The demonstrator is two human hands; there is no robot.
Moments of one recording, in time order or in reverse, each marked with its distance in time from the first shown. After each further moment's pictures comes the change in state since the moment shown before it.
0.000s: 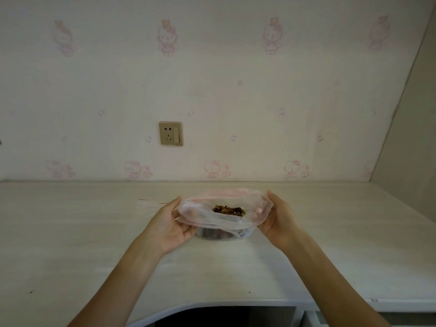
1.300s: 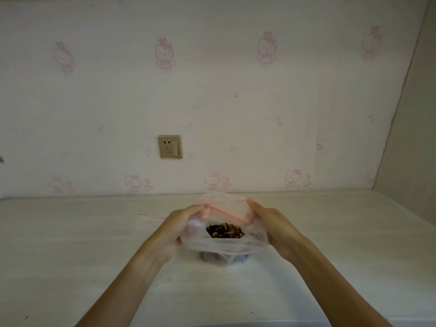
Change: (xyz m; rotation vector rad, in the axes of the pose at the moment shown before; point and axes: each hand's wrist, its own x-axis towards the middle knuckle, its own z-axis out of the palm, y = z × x) left_hand 0.003 0.009 0.030 0.778 0.063 0.243; right_hand -0.004 -0.010 0.016 -0.802 0.101 -0.048
